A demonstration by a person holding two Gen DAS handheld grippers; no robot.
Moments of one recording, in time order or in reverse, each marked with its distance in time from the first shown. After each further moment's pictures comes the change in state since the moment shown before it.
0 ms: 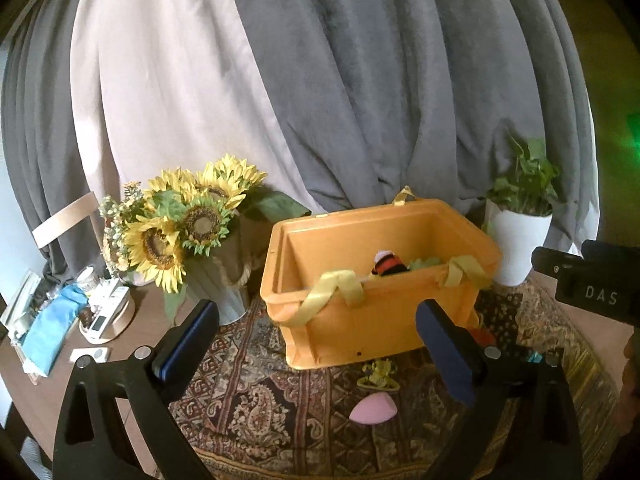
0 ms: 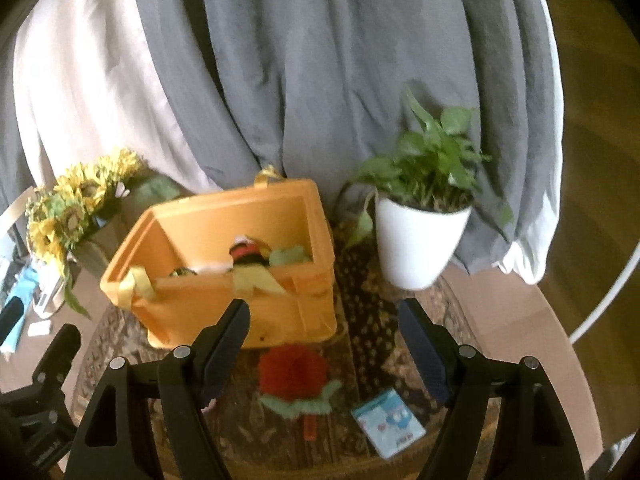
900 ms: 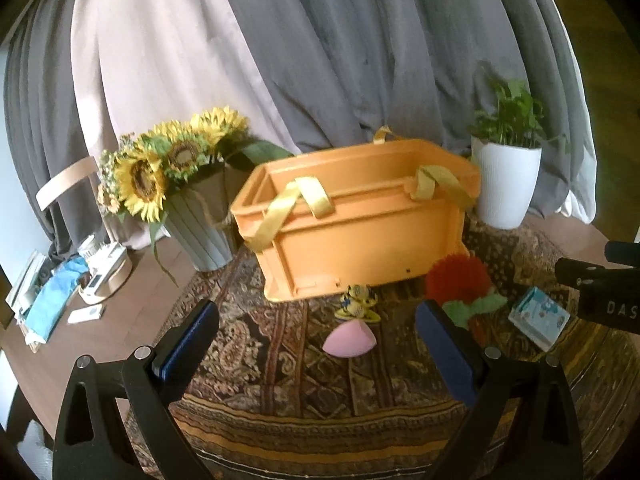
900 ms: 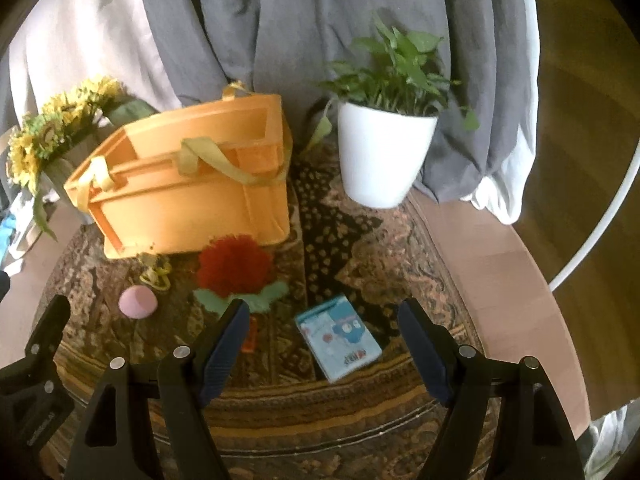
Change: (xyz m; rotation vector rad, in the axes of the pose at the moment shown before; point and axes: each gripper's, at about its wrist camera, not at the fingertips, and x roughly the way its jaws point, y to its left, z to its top) left arm -0.001 -0.045 -0.075 0.026 0.079 0.029; right arm 0.006 -0.036 -0.081 -0.050 0.146 -0.073
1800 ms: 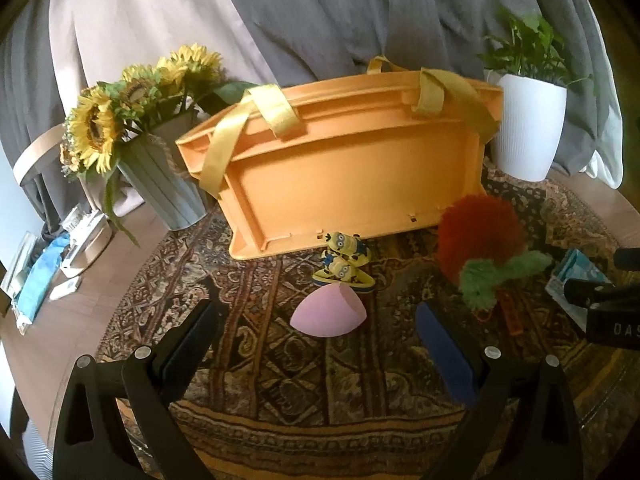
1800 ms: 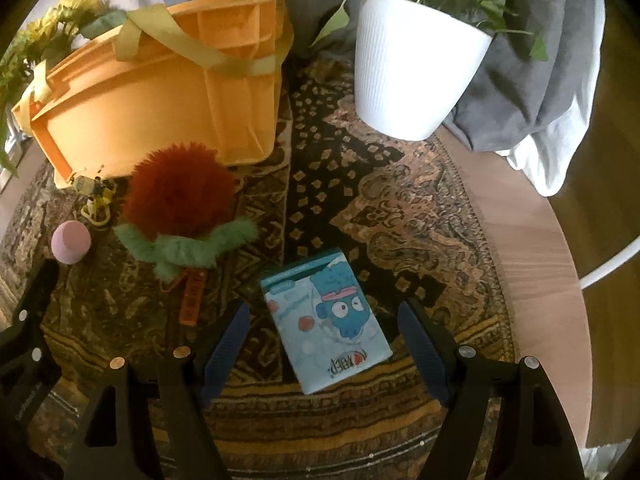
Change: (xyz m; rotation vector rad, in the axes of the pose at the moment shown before) left arm 0.077 -0.030 -0.029 0.014 0.126 0.025; right arm 0.093 -0.006 -0.014 -0.110 0.229 -0.002
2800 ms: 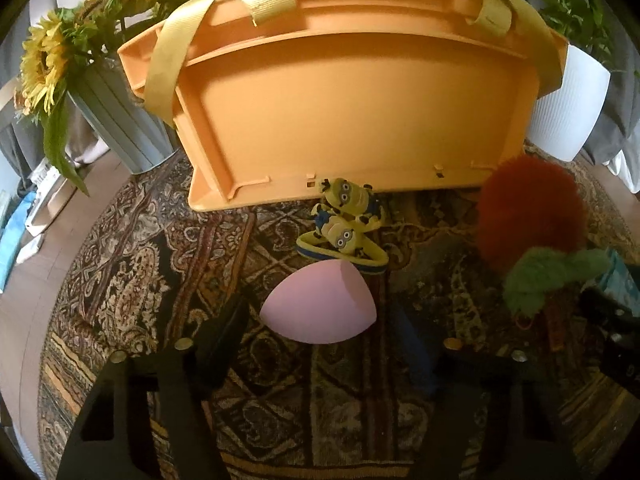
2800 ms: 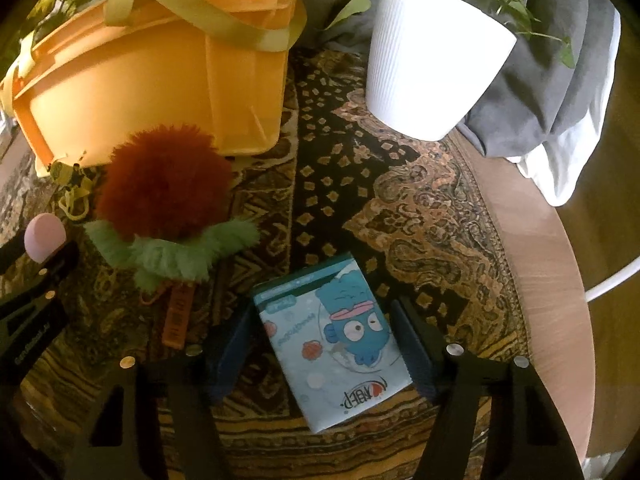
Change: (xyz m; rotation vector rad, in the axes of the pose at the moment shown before) left arm 0.071 -0.001 -0.001 -0.066 0.200 -0.064; right arm 0.025 0.014 0.003 -0.027 -0.008 -0.035
